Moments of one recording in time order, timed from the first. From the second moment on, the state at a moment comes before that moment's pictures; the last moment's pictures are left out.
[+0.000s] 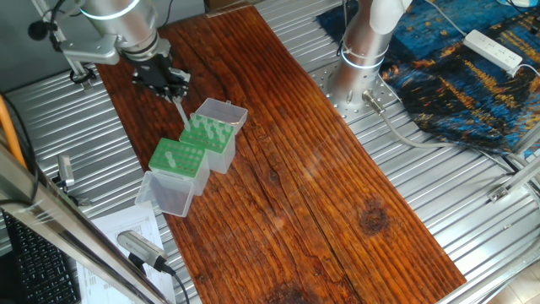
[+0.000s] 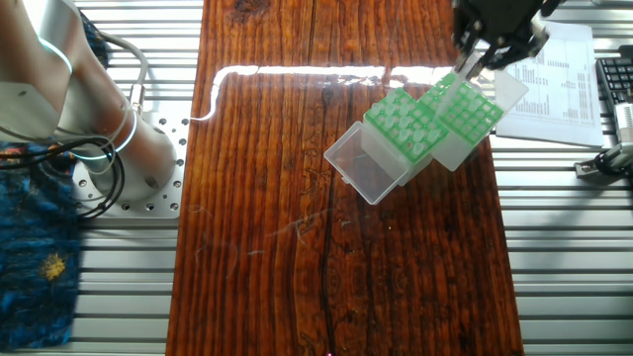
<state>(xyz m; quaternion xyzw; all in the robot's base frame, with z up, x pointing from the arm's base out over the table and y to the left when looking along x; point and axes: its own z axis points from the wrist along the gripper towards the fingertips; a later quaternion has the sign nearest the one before) 0.559 0.012 0.293 0.44 -0.90 0.00 0.08</state>
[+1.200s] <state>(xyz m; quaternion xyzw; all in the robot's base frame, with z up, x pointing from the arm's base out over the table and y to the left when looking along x) 0.545 0.016 0.286 0.44 -0.90 -0.01 0.07</state>
